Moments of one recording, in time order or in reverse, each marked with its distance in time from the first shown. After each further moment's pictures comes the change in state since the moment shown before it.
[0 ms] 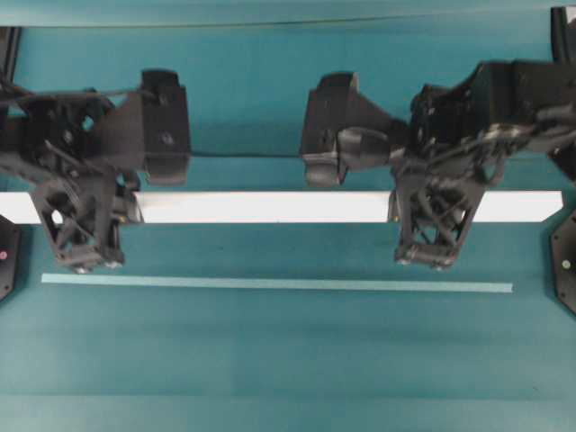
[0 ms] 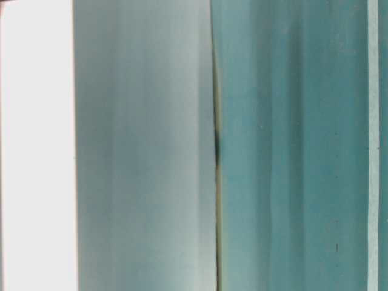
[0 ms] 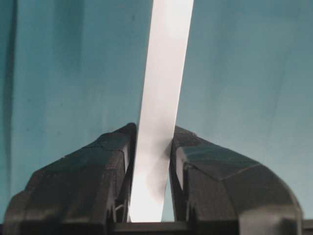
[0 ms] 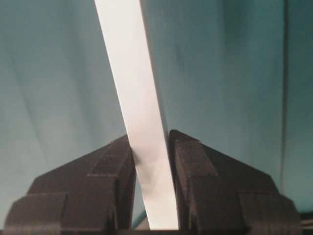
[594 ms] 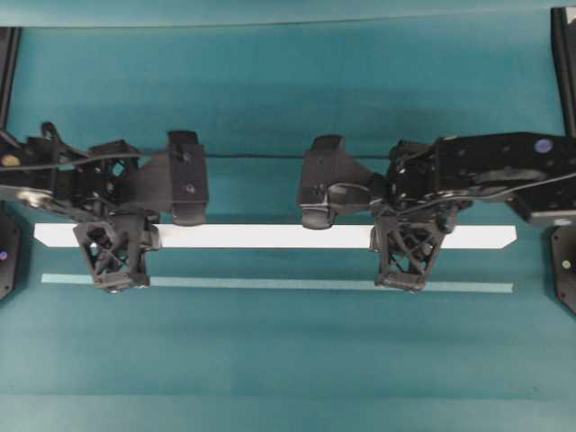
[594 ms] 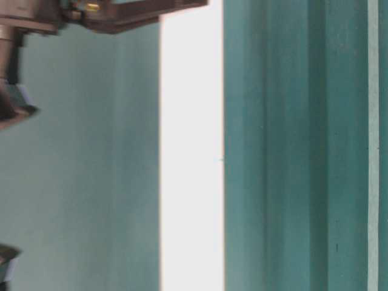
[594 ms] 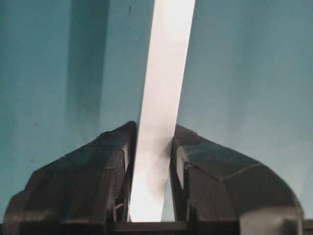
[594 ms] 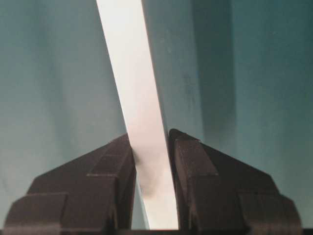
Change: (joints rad) left arm -0.002 0.083 0.270 0.000 -0.275 -0.011; right arm 0.009 0.069 0.295 -0.002 -0.330 -0.003
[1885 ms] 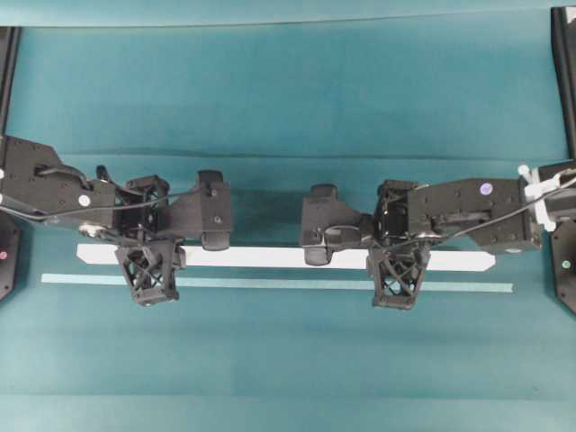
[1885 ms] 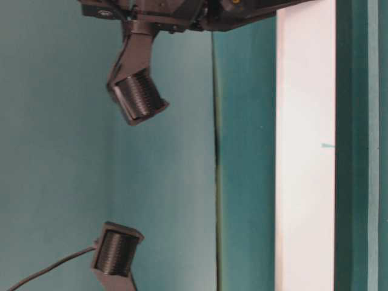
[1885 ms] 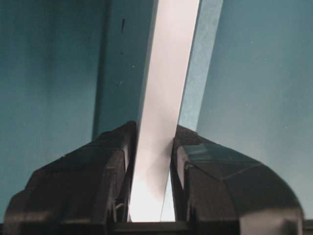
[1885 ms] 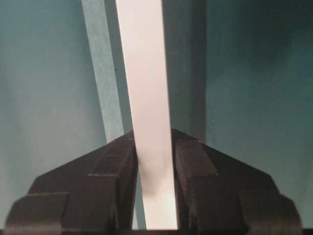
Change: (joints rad) left arm 0.012 0.201 0.147 0.006 -0.351 0.002; right arm 0.025 0.127 0.178 0.003 -0.293 -0.044
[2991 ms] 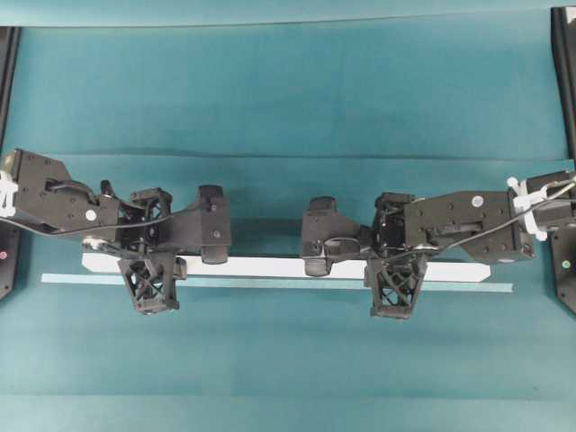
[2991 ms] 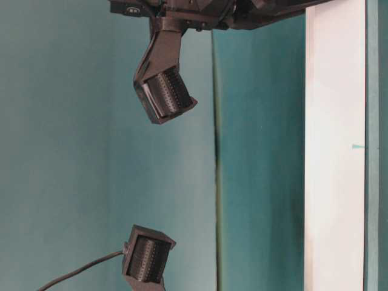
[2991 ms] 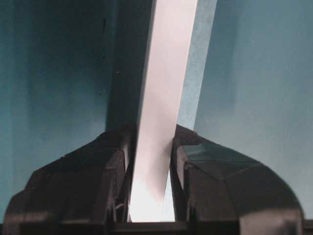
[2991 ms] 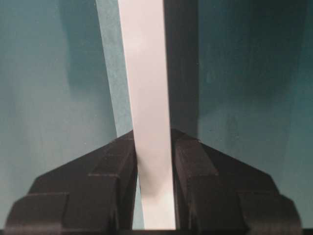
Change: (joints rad) left arm -0.031 0.049 0.038 -0.002 -0.103 -0.002; right arm 0.018 0.035 0.029 0.020 -0.064 0.000
